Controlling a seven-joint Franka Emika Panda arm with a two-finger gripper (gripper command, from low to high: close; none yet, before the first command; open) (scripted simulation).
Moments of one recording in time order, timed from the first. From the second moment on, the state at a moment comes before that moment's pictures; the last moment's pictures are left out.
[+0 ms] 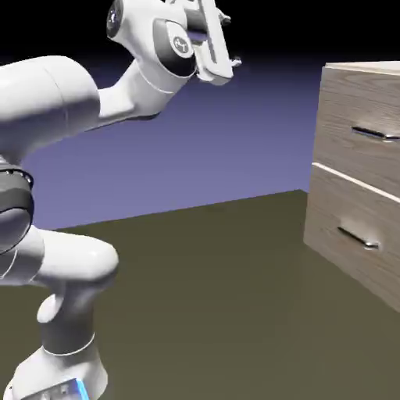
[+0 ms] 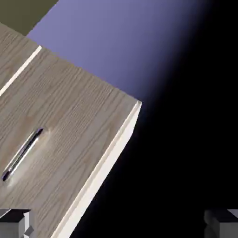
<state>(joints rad) 0.99 -1.00 -0.55 -2.28 -1.21 2.75 -0.75</state>
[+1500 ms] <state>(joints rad) 2.28 -1.56 -1.27 -1.58 -2.80 2.38 -2.70</state>
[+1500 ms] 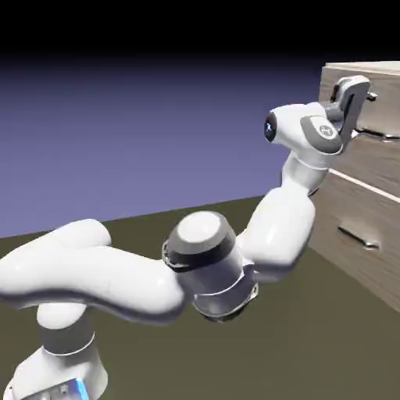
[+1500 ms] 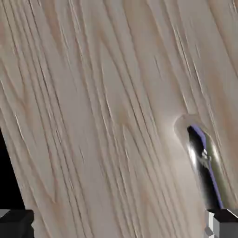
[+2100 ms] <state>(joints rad) 2.41 -1.57 -1.29 -1.40 -2.85 2.44 -2.79</state>
